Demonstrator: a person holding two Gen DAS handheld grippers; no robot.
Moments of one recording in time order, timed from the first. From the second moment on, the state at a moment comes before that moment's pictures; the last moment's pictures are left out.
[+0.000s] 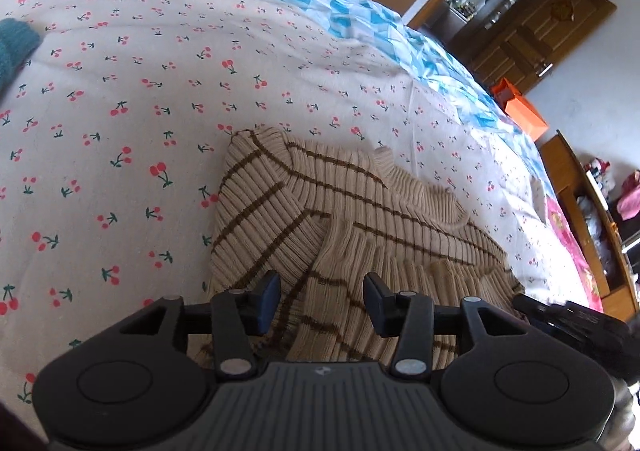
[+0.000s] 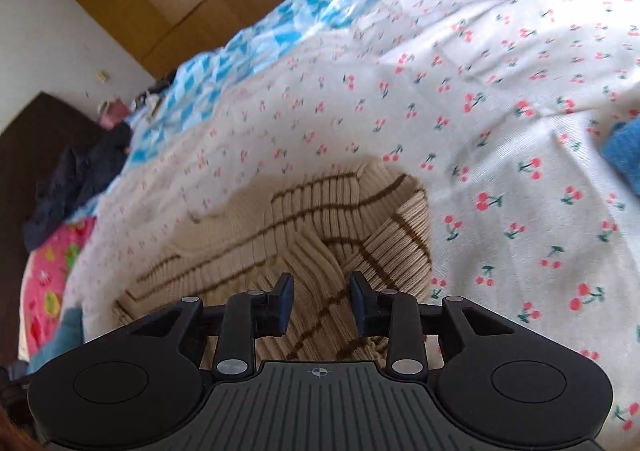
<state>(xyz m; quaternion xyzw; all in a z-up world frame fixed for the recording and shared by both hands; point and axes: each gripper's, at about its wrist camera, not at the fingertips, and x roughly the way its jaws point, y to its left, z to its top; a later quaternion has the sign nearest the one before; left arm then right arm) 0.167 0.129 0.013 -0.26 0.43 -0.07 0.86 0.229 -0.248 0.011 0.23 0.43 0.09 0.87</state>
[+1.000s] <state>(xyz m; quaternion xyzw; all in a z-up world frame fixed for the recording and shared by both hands) 0.199 0.098 0.022 -0.13 0.46 -0.09 0.87 0.214 -0.246 0.011 0.20 0.43 0.13 0.87</state>
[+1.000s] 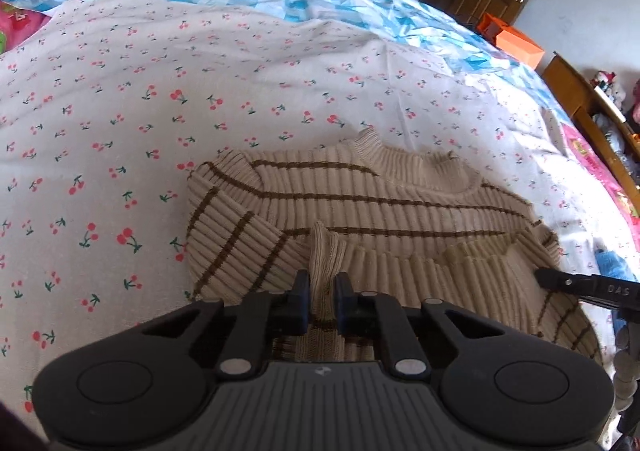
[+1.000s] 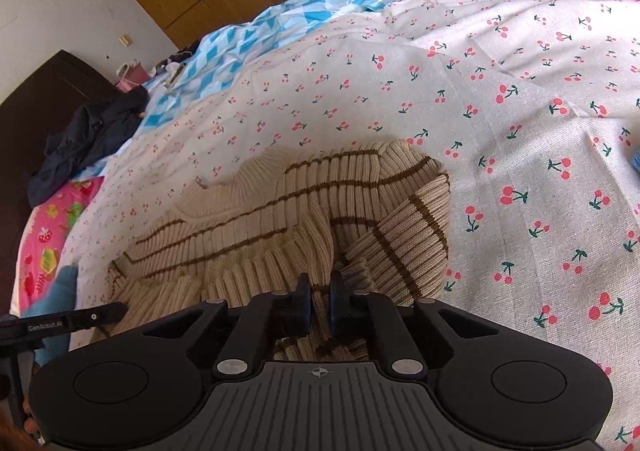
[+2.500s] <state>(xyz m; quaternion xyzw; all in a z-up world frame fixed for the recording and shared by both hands) 0.205 0.160 0.011 -0.18 0.40 0.03 0.90 0.229 -0.254 0.012 0.16 0.40 0.04 0.90</state>
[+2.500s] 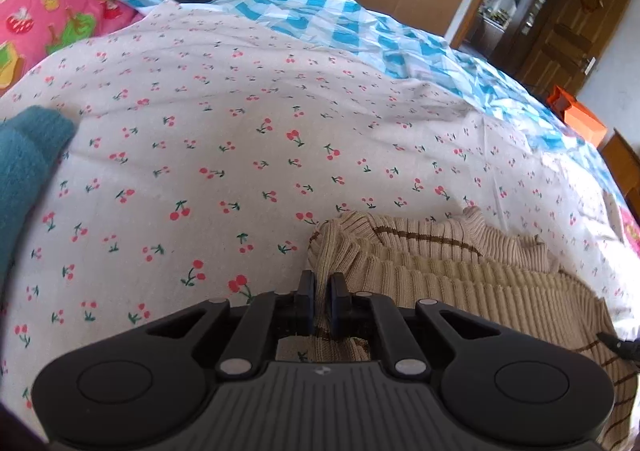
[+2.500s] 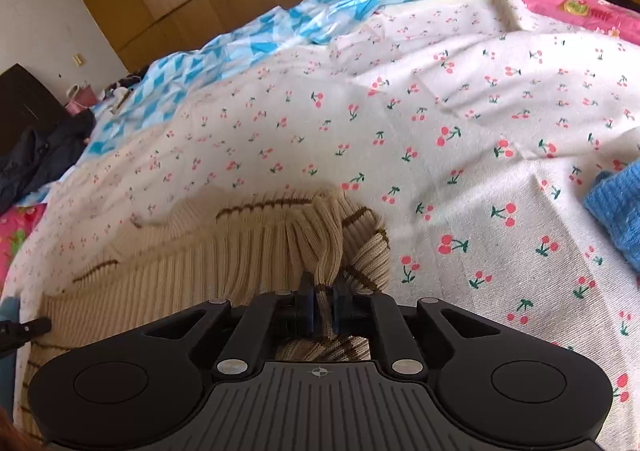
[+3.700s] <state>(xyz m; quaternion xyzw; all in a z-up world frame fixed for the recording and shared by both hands) 0.098 0.172 -0.005 -0.24 0.42 0.03 0.87 0.137 -0.262 0.025 0.03 0.42 -0.02 0.91</state>
